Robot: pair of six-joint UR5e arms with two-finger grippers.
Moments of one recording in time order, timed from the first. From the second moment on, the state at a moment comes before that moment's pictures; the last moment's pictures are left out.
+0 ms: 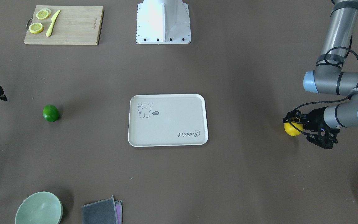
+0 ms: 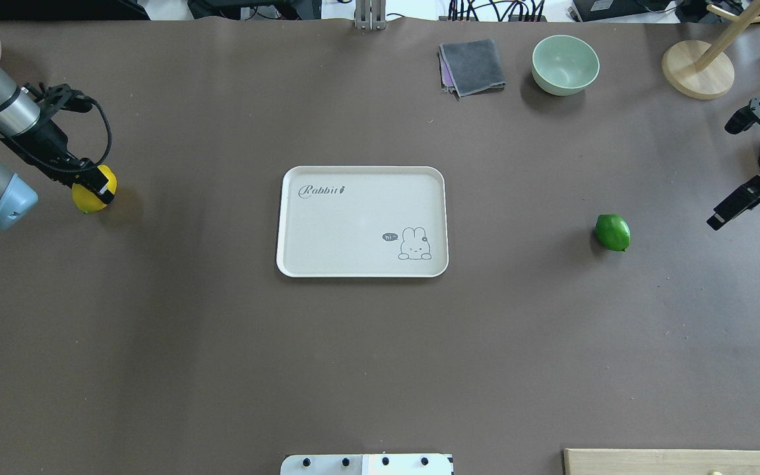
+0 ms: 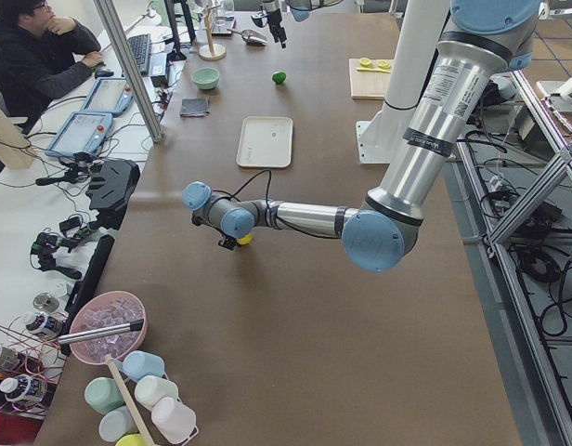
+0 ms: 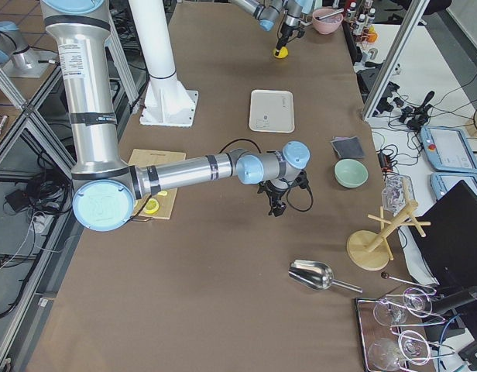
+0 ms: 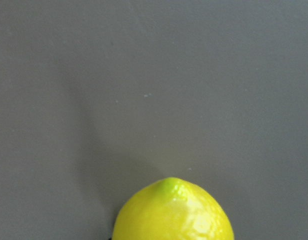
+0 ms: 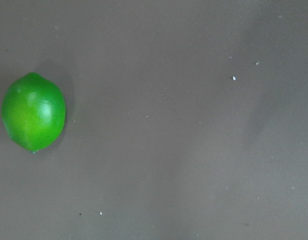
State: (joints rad) left arm -1.06 -1.98 -1.20 -1.92 -2.57 -0.26; right arm 1.16 -1.47 1.65 -1.59 2.41 -0.09
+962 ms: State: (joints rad) left arm -0.86 -2.16 -1.30 -2.05 -2.53 -0.94; right arm 1.16 -1.47 1.66 -1.59 2.41 -0.08
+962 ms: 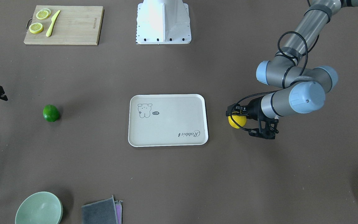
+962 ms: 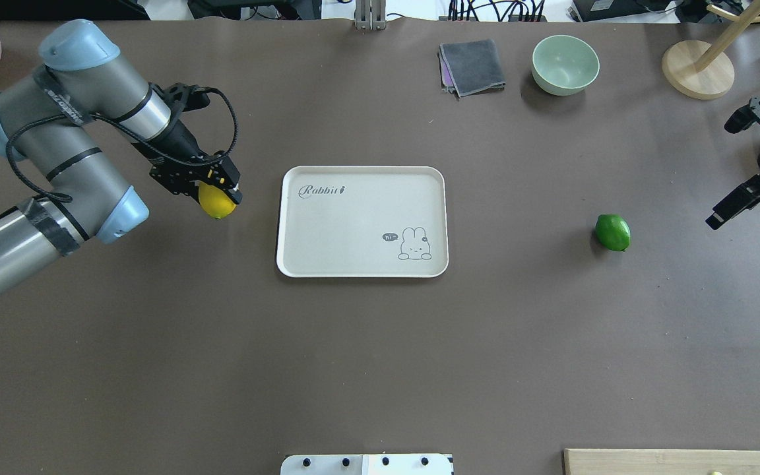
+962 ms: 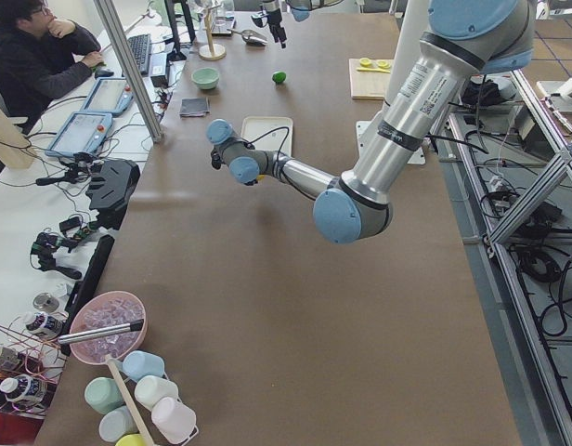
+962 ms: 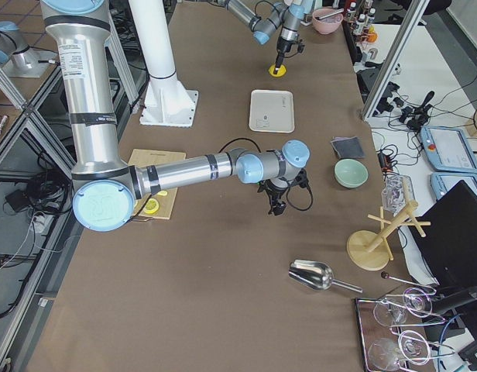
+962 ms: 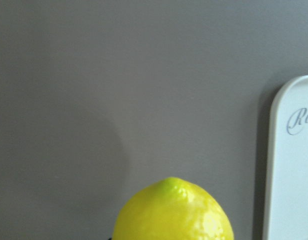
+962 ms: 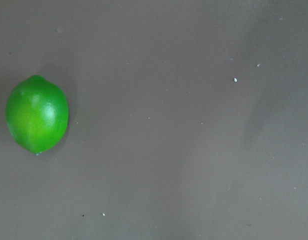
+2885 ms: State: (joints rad) left arm -0.93 -2.17 -1.31 -2.14 -2.39 -1.14; right arm 1.15 -1.45 1.66 -1.59 2.42 -0.01
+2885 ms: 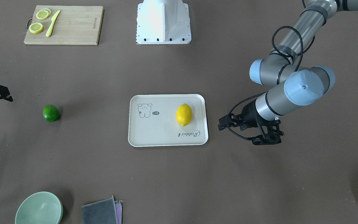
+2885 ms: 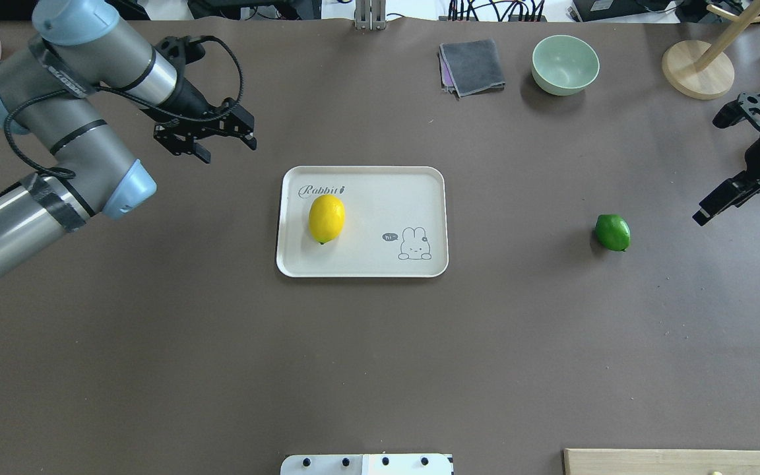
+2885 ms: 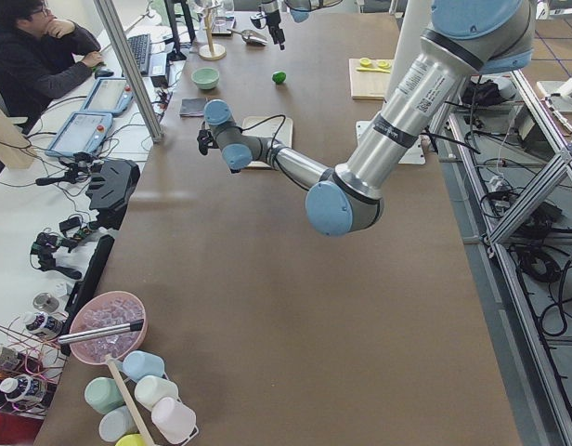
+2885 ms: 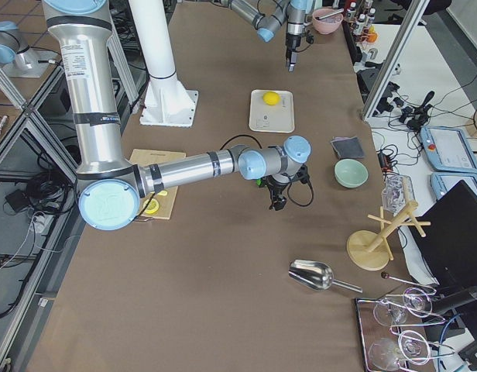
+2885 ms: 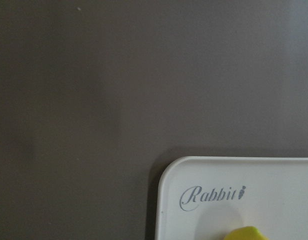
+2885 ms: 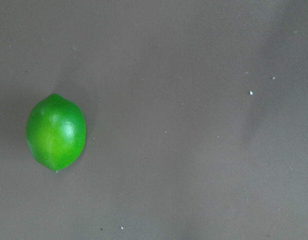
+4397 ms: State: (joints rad) left arm -1.24 -1.93 -1.29 -1.89 -2.31 -0.30; right arm 0.86 -1.34 1.69 -1.50 2.20 0.59
